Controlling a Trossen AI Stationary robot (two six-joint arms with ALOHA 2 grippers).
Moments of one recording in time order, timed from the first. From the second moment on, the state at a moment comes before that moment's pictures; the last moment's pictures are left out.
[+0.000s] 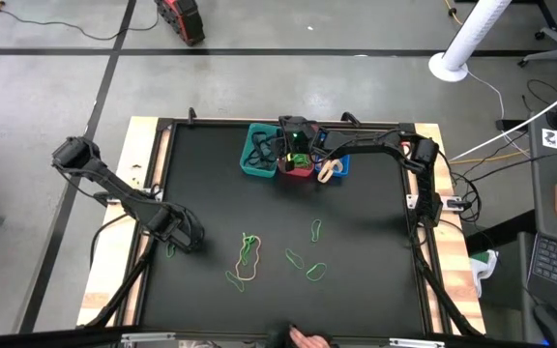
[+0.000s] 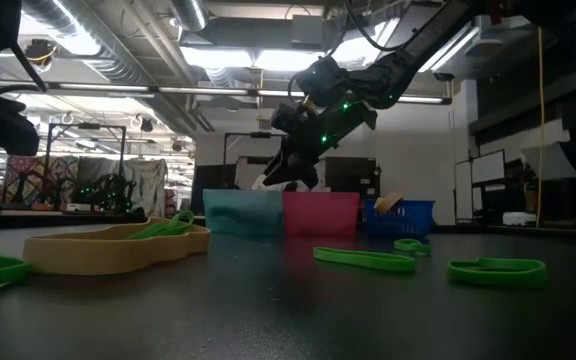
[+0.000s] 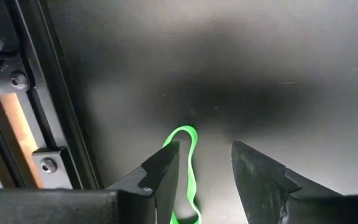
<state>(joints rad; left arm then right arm) -0.56 1.21 0.55 -0.97 0.00 -2.01 -0.41 2.01 1.32 0.16 0.00 -0.76</state>
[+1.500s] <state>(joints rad) -0.56 1.24 0.49 -0.87 0.05 -1.99 -0.41 2.01 1.32 0.16 0.00 -0.76</state>
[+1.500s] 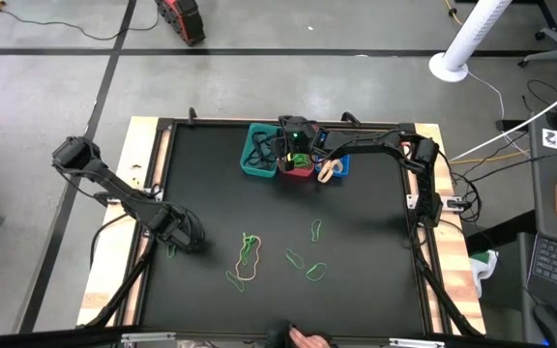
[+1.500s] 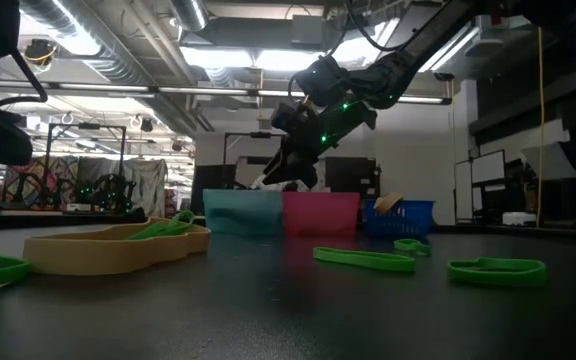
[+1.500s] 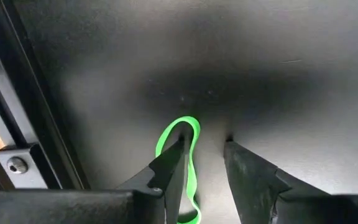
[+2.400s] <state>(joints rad) -0.55 1.19 0.51 -0.47 -0.21 -1.90 -0.36 1.98 1.75 -0.46 0.08 -0.76</state>
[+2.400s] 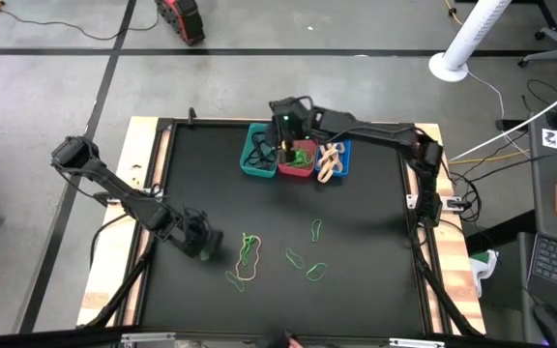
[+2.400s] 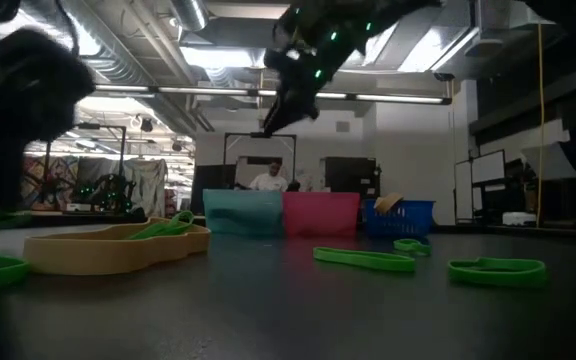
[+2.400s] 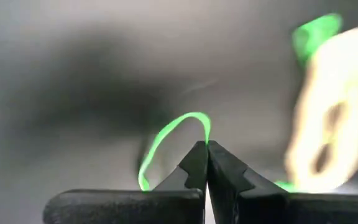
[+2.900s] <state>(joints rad) -0.29 1.19 0.51 0.01 -0.52 -1.39 -0.37 1.61 1.78 -1.05 -0.07 -0.61</state>
